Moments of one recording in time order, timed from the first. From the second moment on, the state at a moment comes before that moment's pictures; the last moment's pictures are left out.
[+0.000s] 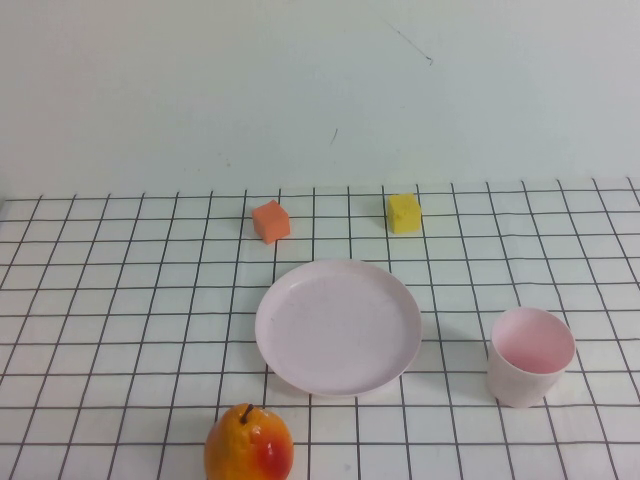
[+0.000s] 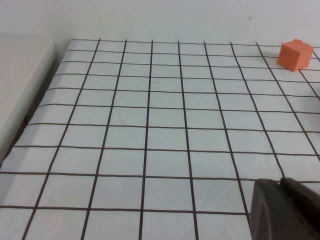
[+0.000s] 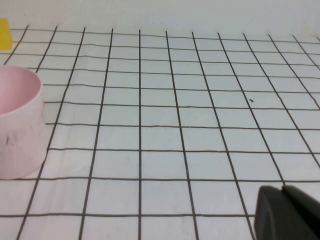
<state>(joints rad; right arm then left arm) -0.07 -0.01 0.03 -0.05 0.43 -0.03 -0.03 -0.01 0.02 -0.04 0.38 -0.08</state>
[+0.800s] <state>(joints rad) -0.07 -0.01 0.03 -0.17 -0.75 -0.05 -0.03 -0.01 0.02 -0.04 0.38 -0.08</state>
